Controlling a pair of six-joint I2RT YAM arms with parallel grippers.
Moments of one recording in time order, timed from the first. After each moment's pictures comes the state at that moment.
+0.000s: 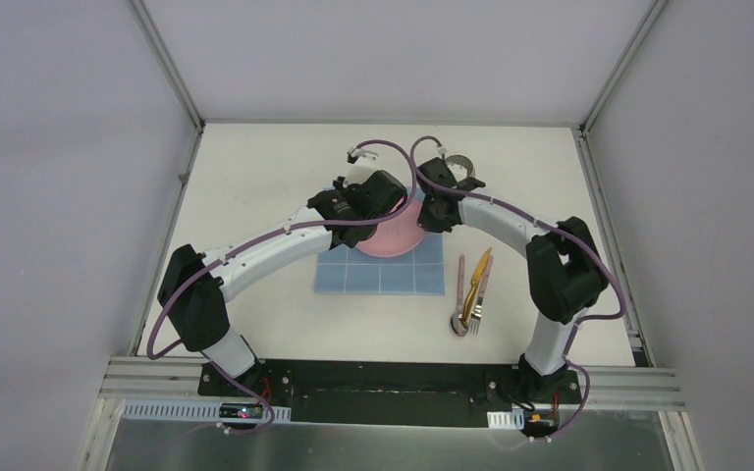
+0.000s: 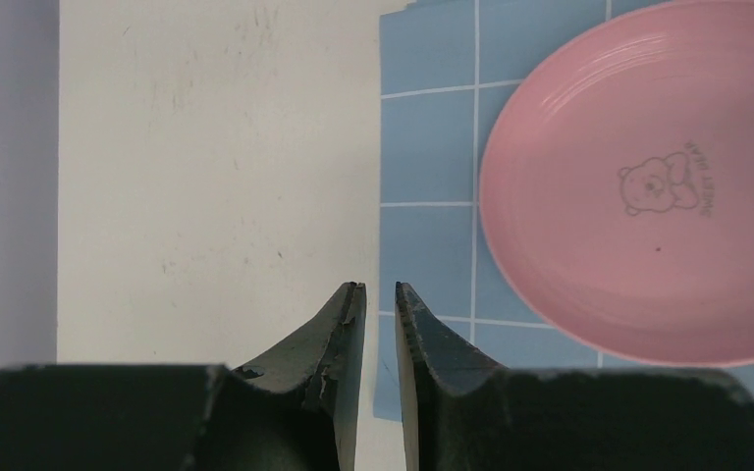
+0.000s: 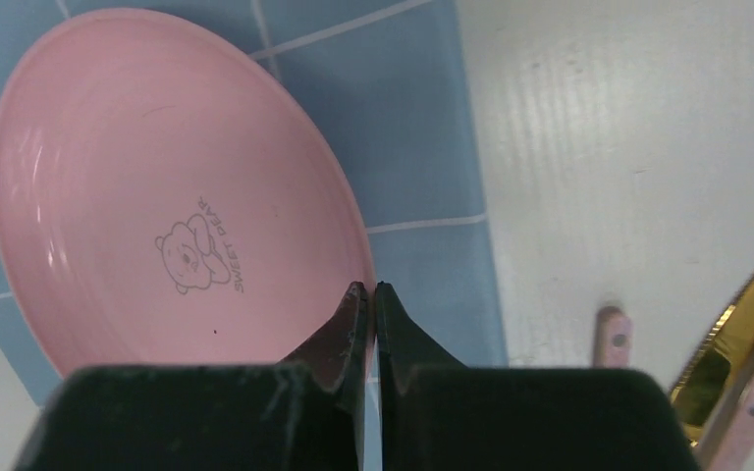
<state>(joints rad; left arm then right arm) -0.88 1.60 1.39 -0.68 -0.85 -0.40 0.57 1.79 1.32 -0.62 0.25 0.78</state>
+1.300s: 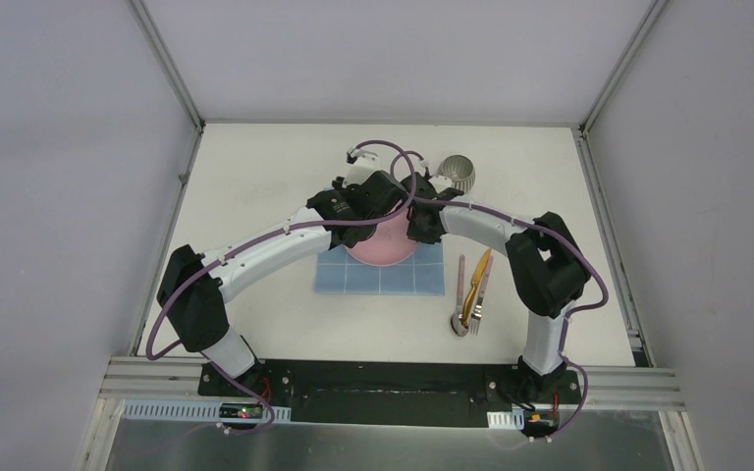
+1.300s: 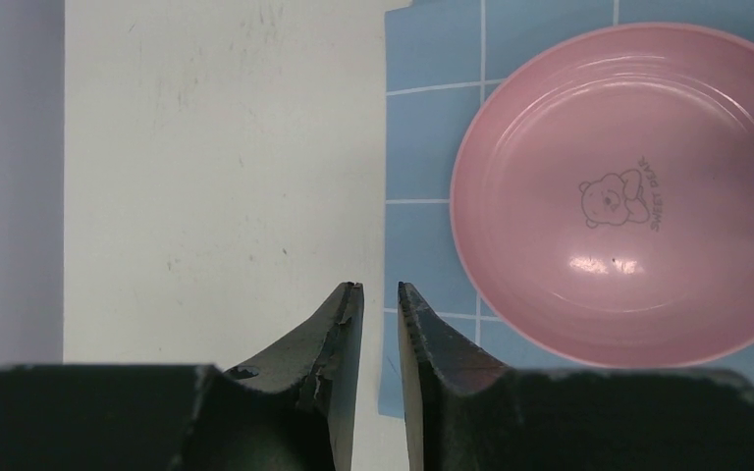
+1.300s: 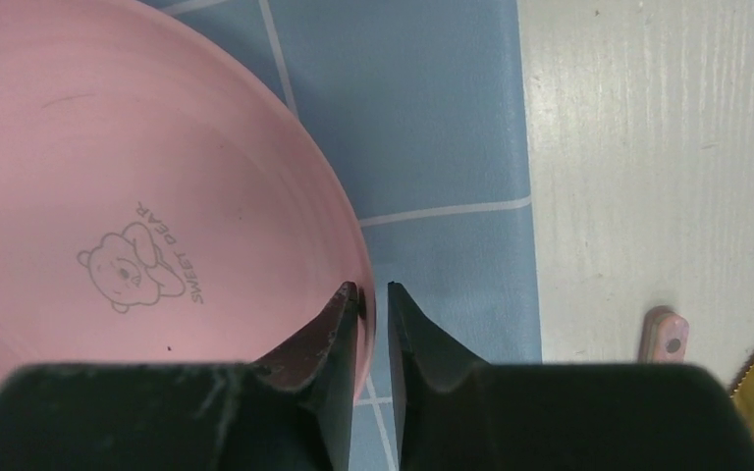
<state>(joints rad) -0.88 1.60 1.39 -0.70 -0.85 -0.40 0.68 1.89 1.32 -0.59 0.33 0.81</state>
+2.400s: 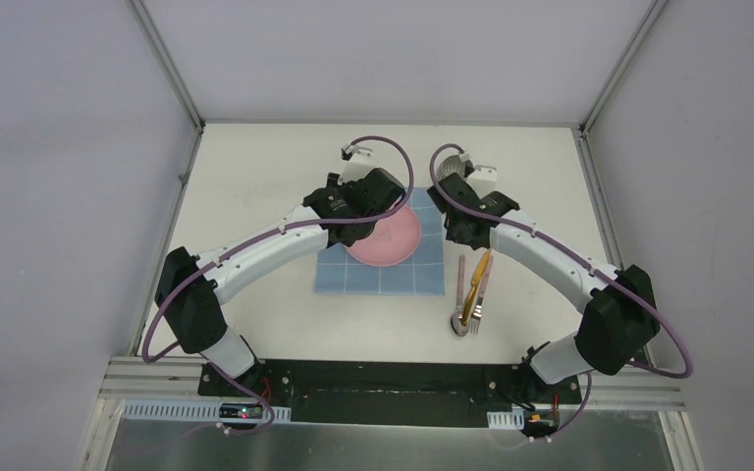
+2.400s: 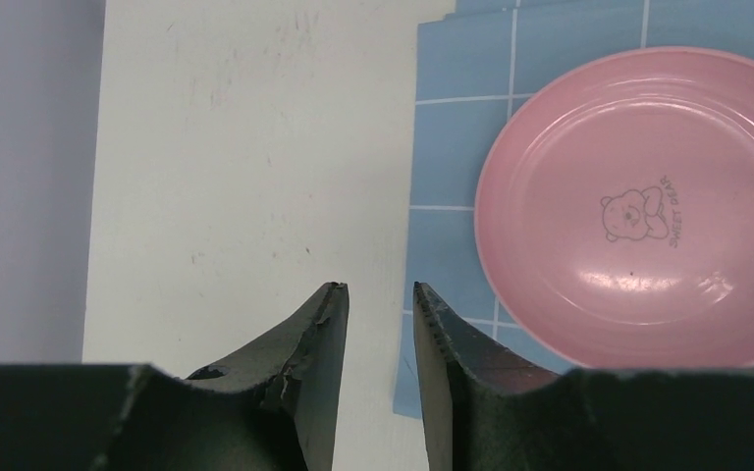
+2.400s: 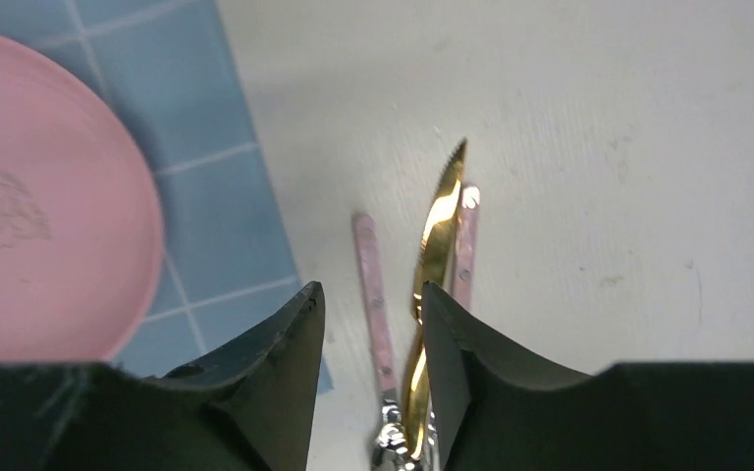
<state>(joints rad) -0.88 1.58 1.42 -0.75 -0.90 -0.42 0.68 1.49 1.26 -0.88 0.61 0.73</state>
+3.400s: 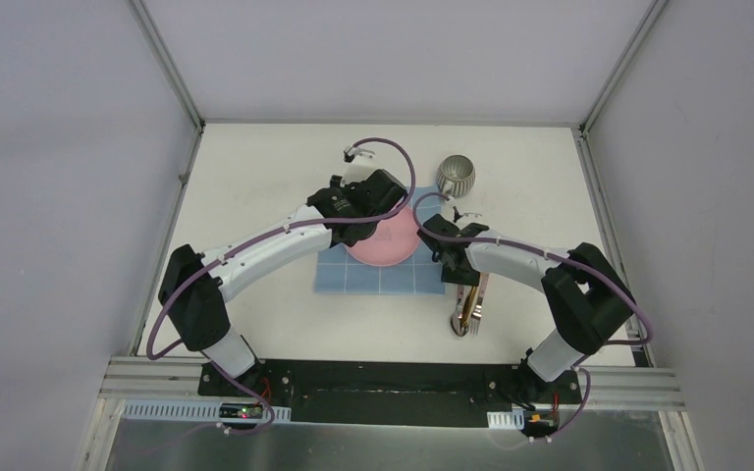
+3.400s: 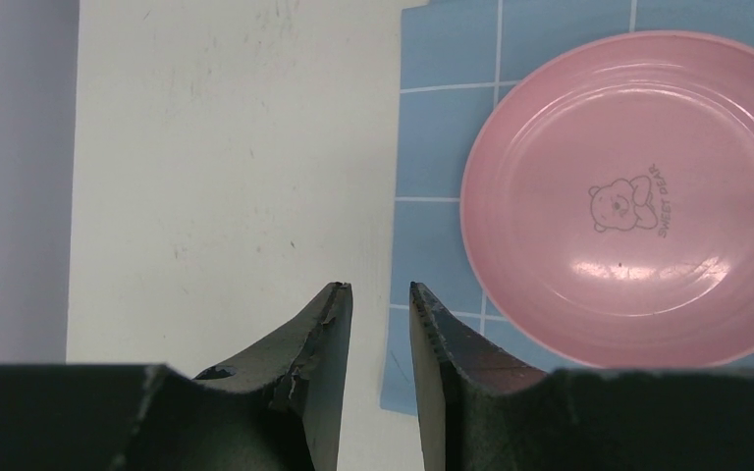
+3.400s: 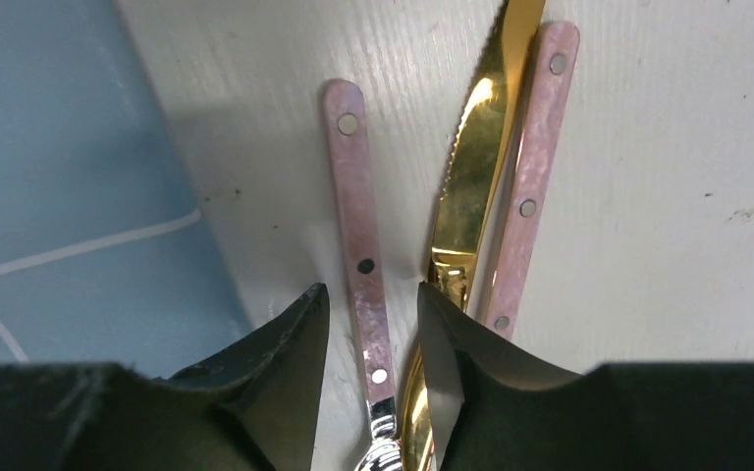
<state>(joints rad) -0.88 1.60 1.42 -0.75 -0.88 -0.45 0.72 1.61 0.93 -0.76 0.48 0.84</state>
